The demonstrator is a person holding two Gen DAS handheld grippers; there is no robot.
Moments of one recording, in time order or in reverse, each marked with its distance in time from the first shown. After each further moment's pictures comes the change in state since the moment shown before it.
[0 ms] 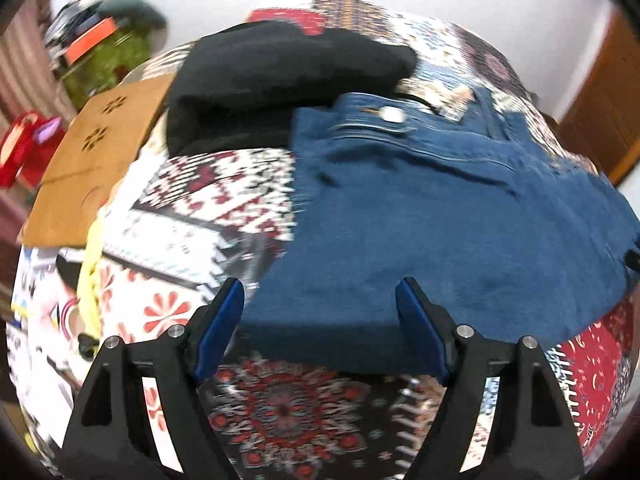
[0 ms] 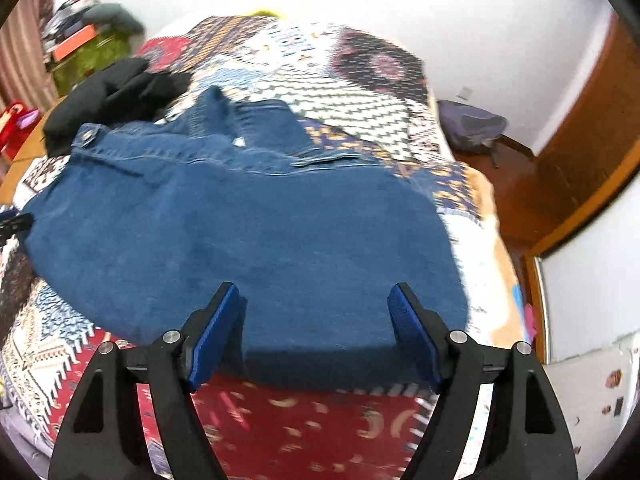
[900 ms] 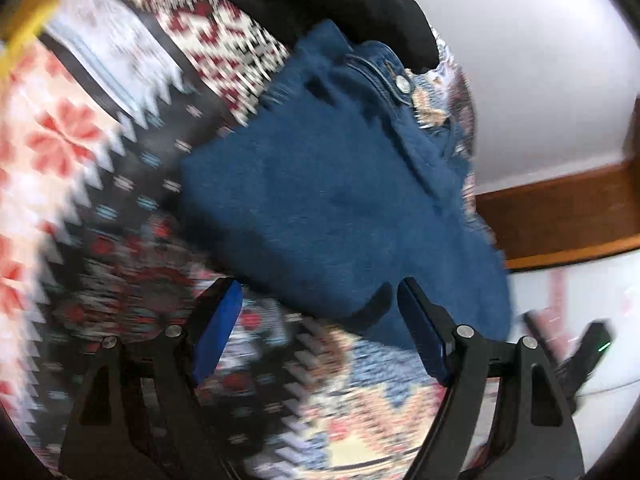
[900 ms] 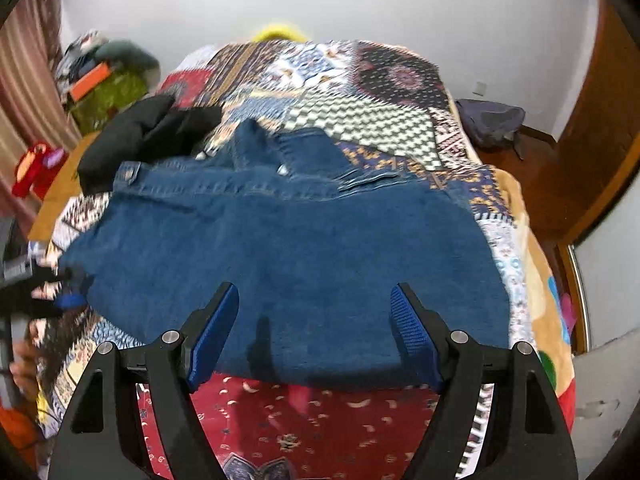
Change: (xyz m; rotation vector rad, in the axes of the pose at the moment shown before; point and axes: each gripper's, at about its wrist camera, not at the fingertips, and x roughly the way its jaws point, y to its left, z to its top) left arm 0.029 0.030 -0.037 -0.525 0.210 -0.568; right arm -0.014 0.029 0.006 0.075 -0.049 0.151
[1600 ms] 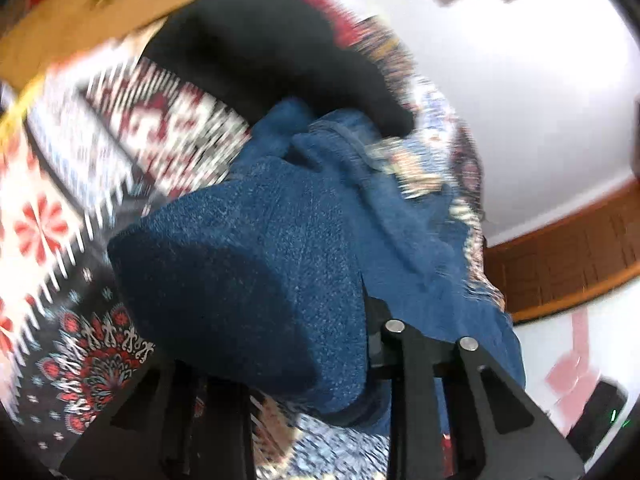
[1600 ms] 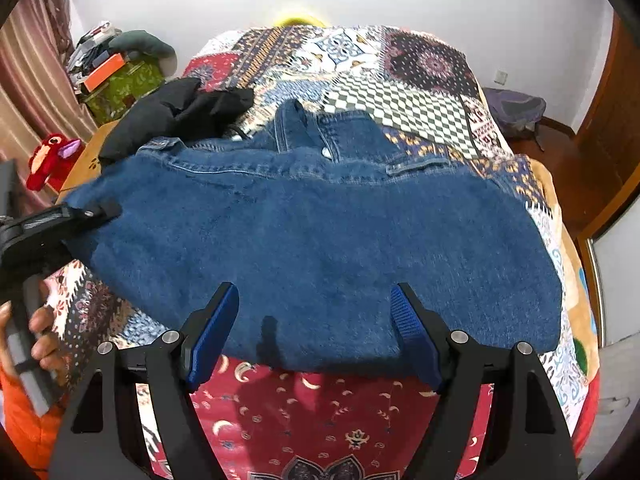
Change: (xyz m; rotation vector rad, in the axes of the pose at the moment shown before) left arm -0.003 -0.079 0.008 0.107 -0.288 0.108; right arm 0.000 0.033 0.000 0.003 0.033 0.058
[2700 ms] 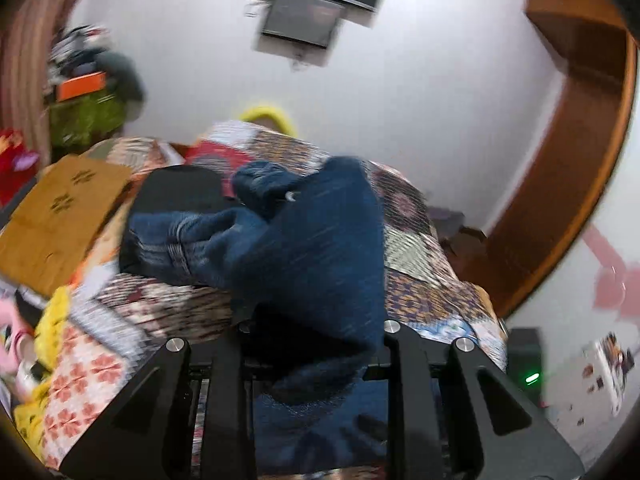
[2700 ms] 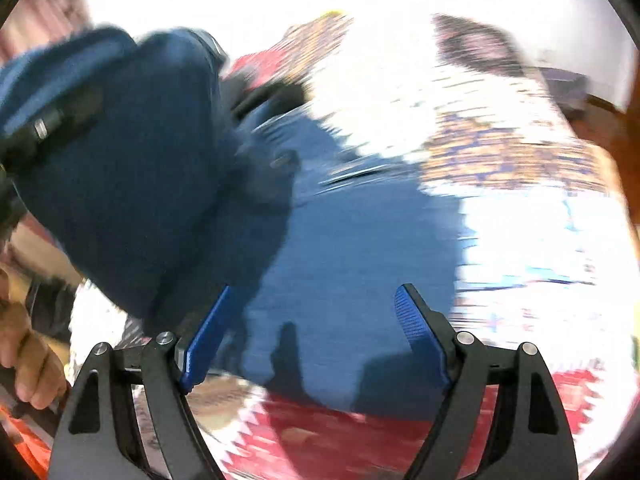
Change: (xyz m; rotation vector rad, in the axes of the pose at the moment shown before) left arm -0.096 -0.116 -0.014 0.468 -0.276 0.009; right arm 0.012 -0.020 0.002 0.080 0.011 0.188
